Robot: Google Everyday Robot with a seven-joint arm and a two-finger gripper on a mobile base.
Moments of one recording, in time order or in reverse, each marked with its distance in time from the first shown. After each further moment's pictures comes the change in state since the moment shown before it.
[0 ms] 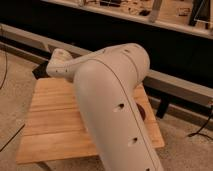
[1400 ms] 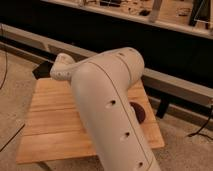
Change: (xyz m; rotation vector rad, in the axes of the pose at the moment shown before) arm 0.020 -0.001 0.040 0.029 0.068 -0.032
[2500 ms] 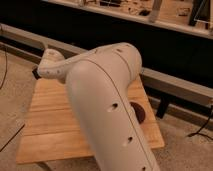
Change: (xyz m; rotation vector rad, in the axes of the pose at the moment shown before) arm -0.023 0.037 -0.074 -0.052 -0.109 -0.087
